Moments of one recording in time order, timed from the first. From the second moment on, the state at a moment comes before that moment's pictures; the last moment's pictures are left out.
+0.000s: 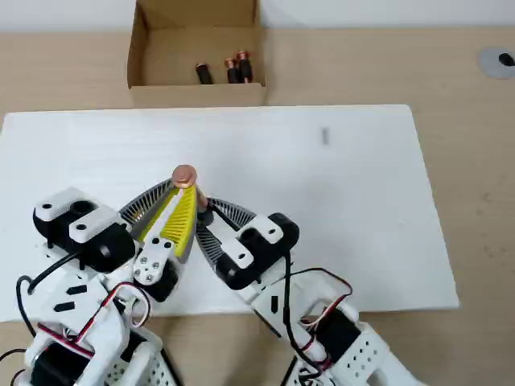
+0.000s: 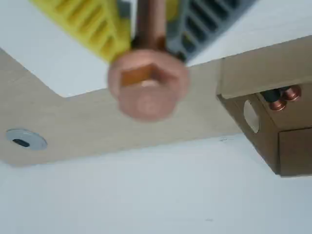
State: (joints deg) left arm 26.3 -104.4 63.6 47.6 -3.5; right arm -48.8 -103.3 96.8 18.3 -6.2
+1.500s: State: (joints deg) left arm 21.7 -104.2 59.4 52.7 1.8; right arm -48.6 -103.5 96.8 18.2 -6.2
